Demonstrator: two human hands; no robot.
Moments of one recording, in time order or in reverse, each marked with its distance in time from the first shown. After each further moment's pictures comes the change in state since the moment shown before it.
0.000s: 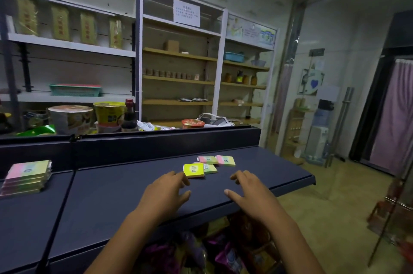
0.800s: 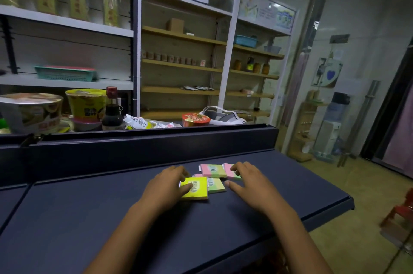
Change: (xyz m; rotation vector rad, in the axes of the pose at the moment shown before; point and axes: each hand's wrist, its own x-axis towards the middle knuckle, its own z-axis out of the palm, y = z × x) left_hand 0.163 -0.080 0.085 -0.137 -0.043 -0.118; right_hand 0.169 0.055 0.054 -0.004 -0.034 -0.048
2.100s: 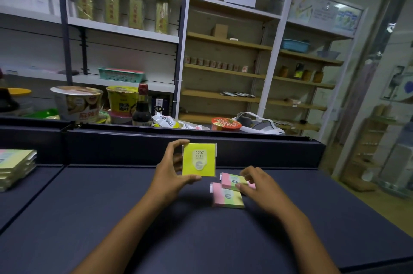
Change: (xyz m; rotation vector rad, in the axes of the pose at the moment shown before) left_hand 0.011 0.000 -0.001 -0.801 0.391 -0.011; right_hand 0.081 0.038 0.042 0.202 -0.096 -0.163
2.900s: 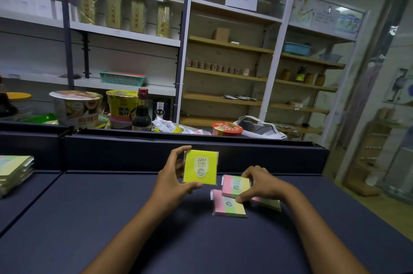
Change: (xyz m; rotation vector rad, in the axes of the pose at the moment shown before) left_hand 0.002 0.000 0.005 0.062 -0.006 -0.028; right_hand 0.055 0.011 -0.019 -0.013 -0.348 0.102
